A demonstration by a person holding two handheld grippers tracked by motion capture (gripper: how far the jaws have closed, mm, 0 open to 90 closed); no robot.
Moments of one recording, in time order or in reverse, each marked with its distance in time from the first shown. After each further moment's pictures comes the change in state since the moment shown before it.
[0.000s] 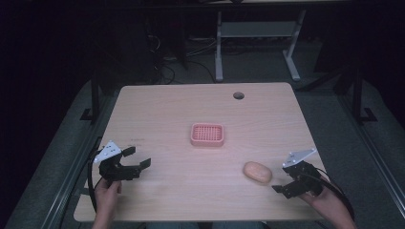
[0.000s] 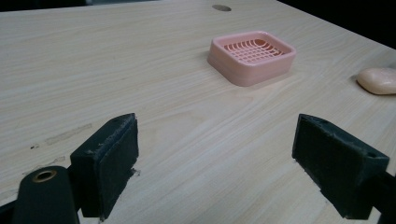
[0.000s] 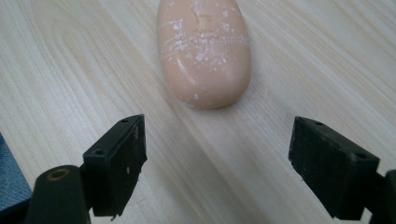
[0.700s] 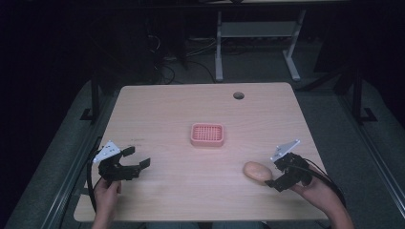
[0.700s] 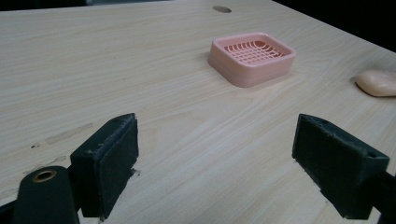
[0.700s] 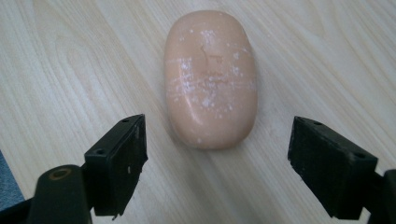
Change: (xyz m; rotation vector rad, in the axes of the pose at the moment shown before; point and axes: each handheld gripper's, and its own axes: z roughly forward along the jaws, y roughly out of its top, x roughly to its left) left arm 0.002 0.000 -0.001 -0.003 -0.005 -0.004; right arm 0.003 0.037 0.008 0.079 0.013 -0.084
